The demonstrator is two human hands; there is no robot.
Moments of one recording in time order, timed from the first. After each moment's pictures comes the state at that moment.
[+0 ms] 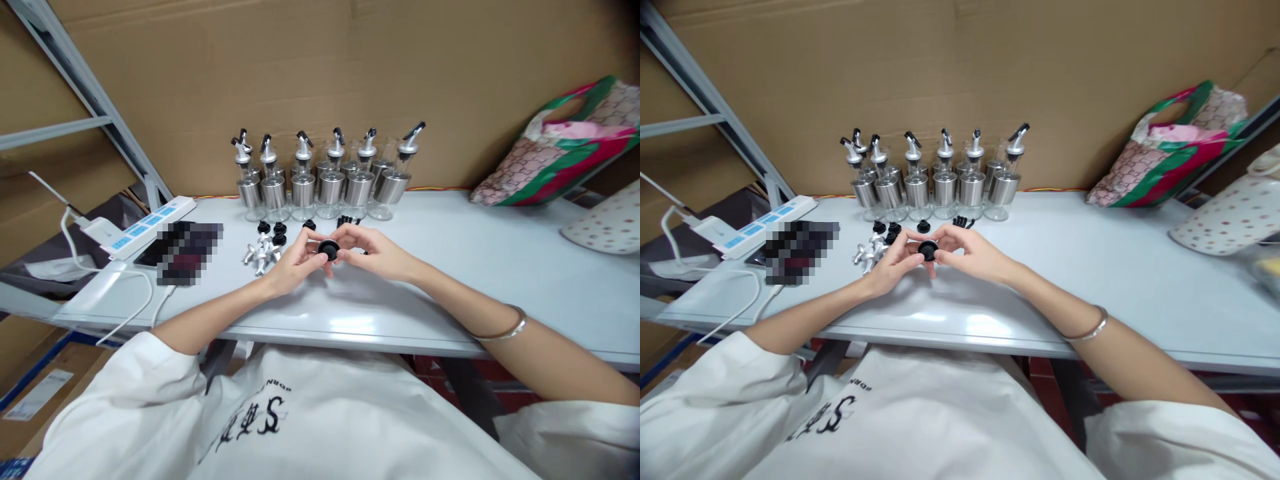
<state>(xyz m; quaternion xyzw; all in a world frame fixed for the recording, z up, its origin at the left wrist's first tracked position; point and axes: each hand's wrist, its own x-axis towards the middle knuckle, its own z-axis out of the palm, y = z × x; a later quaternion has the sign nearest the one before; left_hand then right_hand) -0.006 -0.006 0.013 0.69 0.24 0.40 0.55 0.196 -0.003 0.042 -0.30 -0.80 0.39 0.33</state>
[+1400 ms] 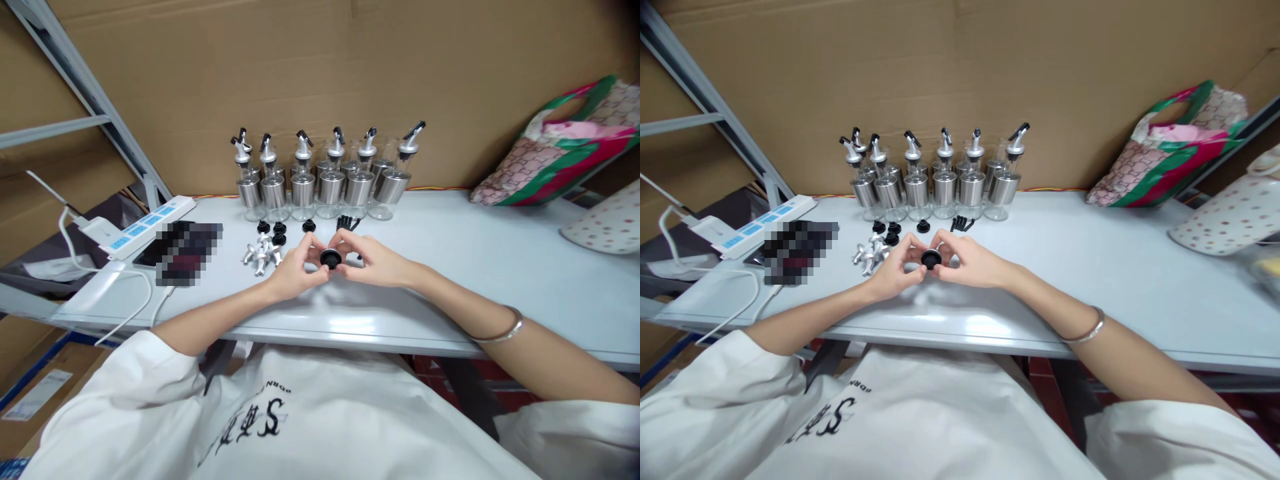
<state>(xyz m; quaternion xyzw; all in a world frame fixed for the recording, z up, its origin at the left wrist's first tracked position) -0.002 -0.013 0.011 0.75 0.32 0.38 0.44 0.194 -0.009 0.043 -0.34 -0.85 0.31 0.24</state>
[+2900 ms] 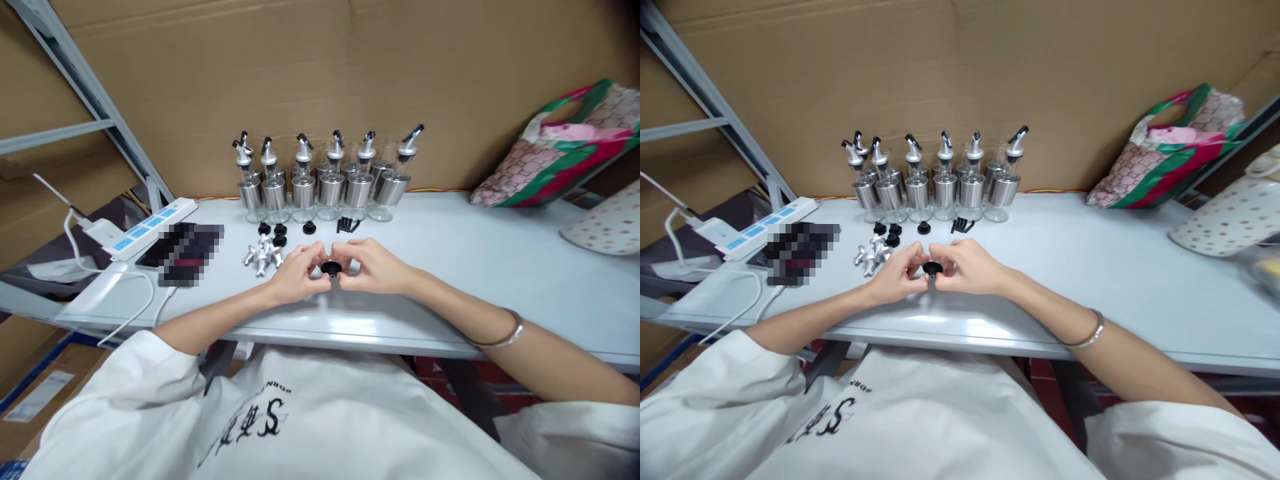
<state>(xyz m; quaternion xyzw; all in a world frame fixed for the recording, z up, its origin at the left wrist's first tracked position) -0.002 -0.019 0.020 0.81 0.38 0.31 0.30 0.188 -0.016 0.043 -0.31 -0.90 0.15 0.26</state>
